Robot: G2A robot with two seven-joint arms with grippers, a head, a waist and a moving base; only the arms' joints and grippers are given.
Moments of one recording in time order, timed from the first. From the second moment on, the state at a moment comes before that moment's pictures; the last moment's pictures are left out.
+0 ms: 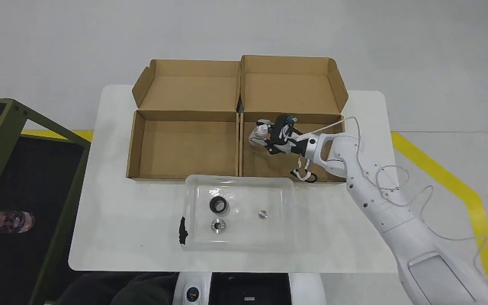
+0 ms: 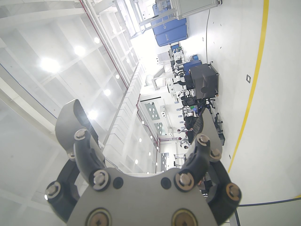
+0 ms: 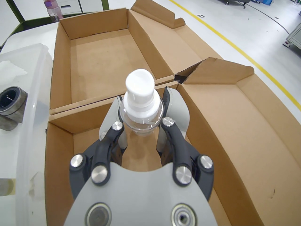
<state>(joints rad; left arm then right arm) -0.19 -0.18 -0.57 -1.44 2.04 -0.23 0.13 -0.71 -1.21 0.86 -1.13 -1.31 -0.75 -0.14</state>
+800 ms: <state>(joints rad) -0.19 -0.18 -0.57 -1.44 2.04 -0.23 0.13 -0.67 -1.22 0.88 -1.11 -1.37 -0.76 -0.17</state>
